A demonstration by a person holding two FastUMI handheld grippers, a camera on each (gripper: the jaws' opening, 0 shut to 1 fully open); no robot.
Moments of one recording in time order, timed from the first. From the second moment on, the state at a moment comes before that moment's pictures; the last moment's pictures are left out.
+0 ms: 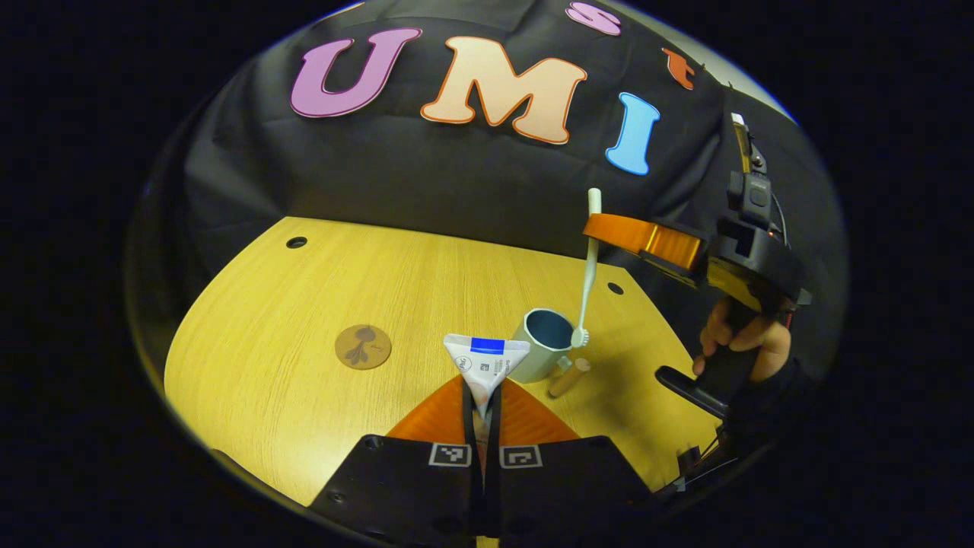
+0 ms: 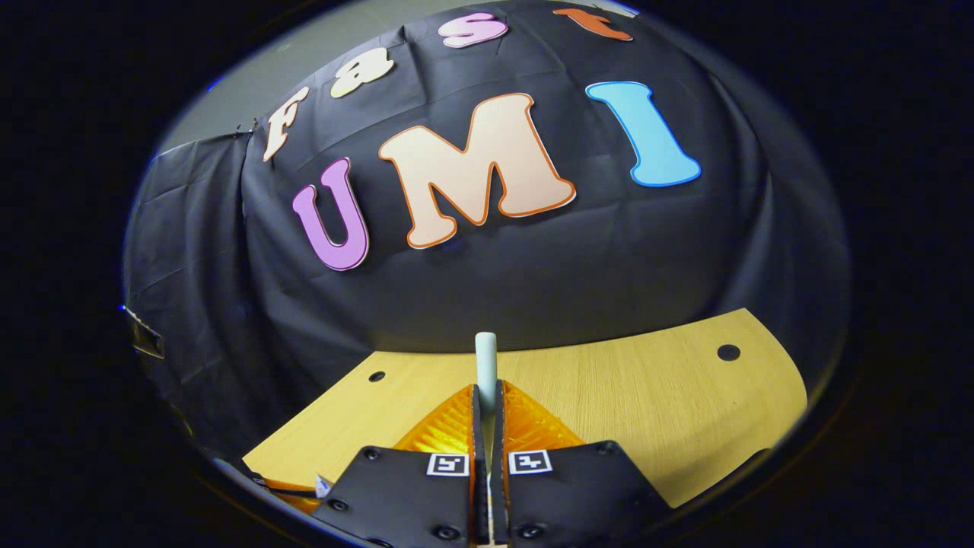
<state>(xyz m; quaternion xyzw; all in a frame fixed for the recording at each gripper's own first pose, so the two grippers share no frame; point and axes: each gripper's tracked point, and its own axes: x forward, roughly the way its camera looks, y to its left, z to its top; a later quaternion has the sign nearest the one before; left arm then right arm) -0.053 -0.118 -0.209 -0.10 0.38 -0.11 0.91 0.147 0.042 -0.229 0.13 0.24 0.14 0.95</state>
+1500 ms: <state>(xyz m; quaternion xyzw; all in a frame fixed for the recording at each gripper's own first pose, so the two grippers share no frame) 0.003 -0.169 -0.178 -0.11 0.31 -0.19 0.92 0.043 -0.043 -0.331 0.06 0.34 0.08 0.93</state>
